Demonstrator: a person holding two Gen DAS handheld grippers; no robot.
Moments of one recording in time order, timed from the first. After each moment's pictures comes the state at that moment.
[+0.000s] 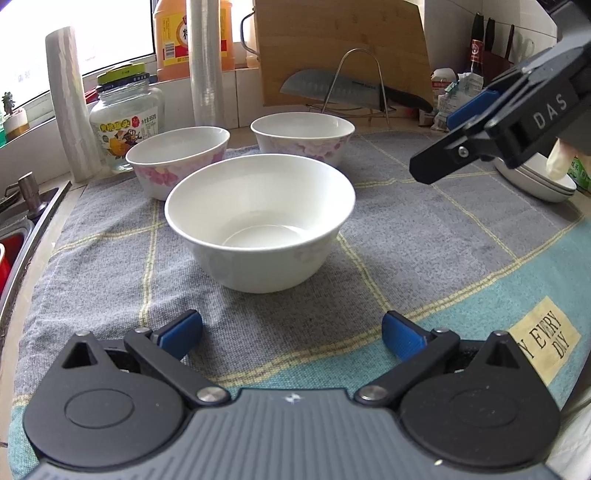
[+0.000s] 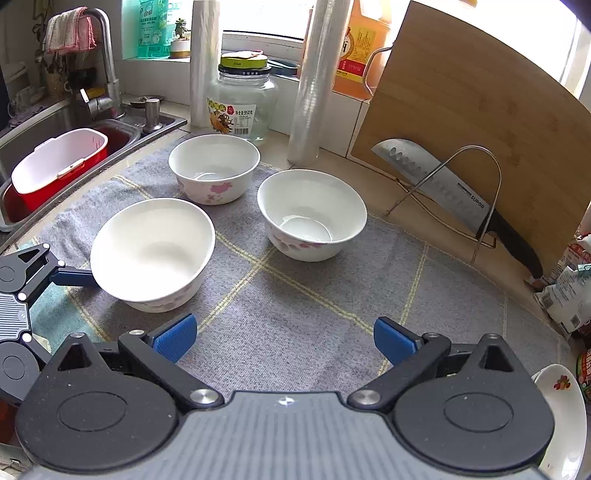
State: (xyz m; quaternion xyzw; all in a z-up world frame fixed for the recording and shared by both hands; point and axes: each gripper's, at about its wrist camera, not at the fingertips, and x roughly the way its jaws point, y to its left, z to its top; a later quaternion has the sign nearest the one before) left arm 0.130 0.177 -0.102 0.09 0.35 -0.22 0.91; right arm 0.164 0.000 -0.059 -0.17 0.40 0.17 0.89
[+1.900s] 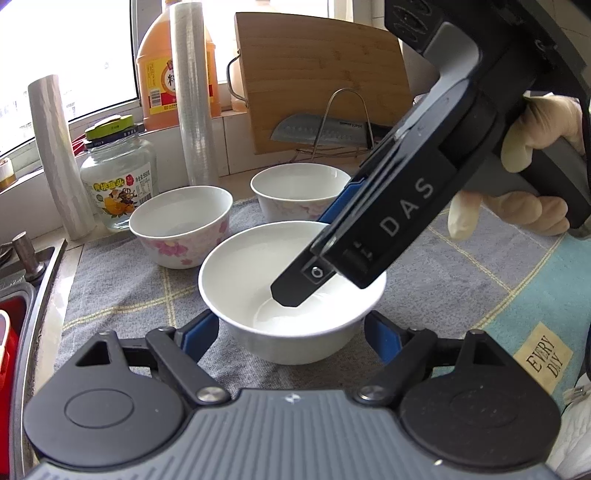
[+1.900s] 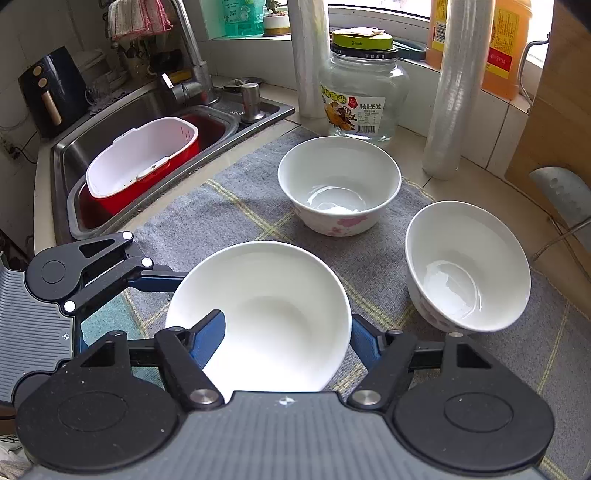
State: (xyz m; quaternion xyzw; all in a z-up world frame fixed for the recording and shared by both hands) left arm 0.158 0.191 -0.068 0.11 0.30 -0.27 0.91; right arm 0.224 0.069 -0.073 -0.13 0.45 0.33 0.82
